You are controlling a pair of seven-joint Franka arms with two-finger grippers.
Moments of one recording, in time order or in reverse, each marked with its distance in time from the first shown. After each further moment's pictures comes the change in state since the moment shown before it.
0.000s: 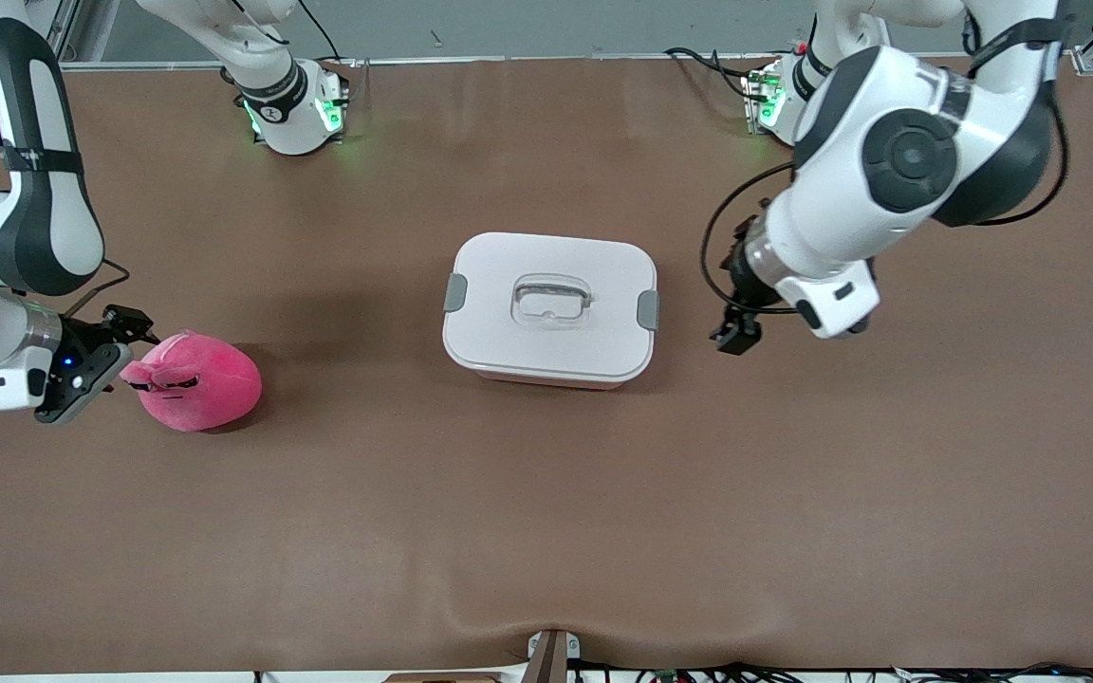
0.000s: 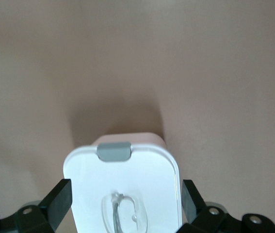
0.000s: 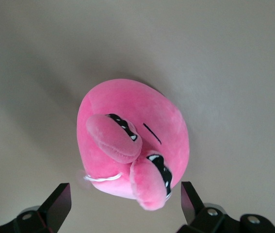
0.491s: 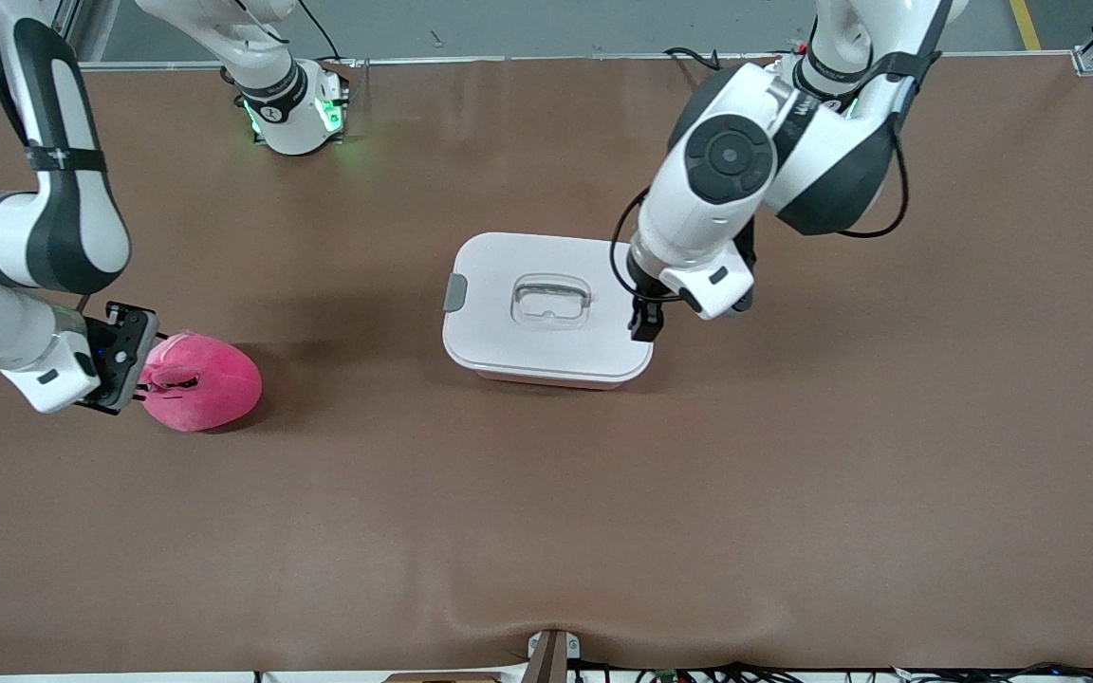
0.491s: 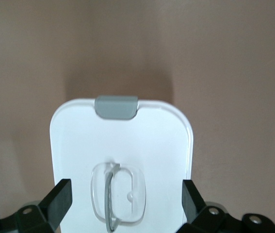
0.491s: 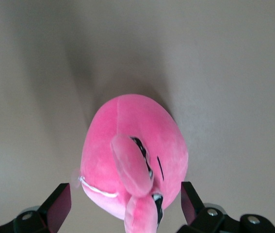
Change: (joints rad) left arm -0.154 0.077 0.000 0.000 0.022 0.093 -0.277; right arm 0.059 0.000 0.014 -0.005 -0.034 0.010 -0.333
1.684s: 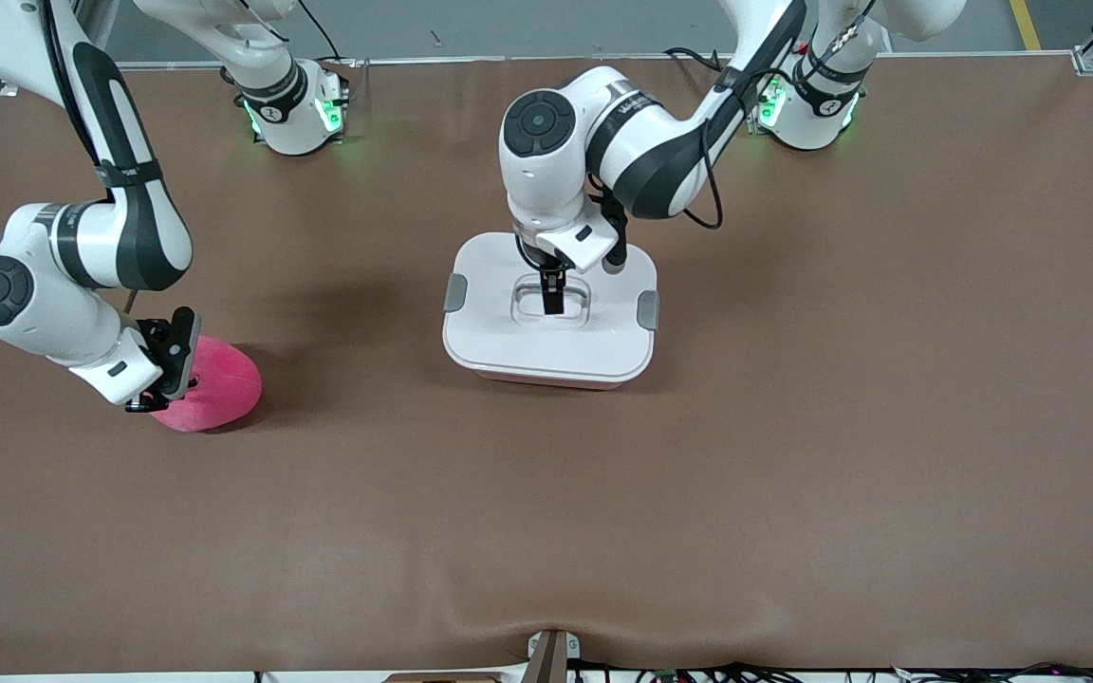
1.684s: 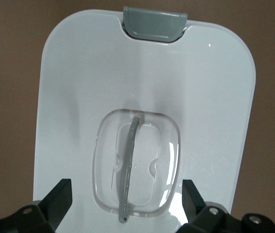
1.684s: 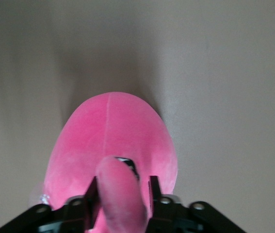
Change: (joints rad) left arm -0.225 0.127 0.000 -0.032 0.156 0.177 -0.347; right arm 0.025 0.000 -0.010 -0.170 -0.071 0.280 -0.091
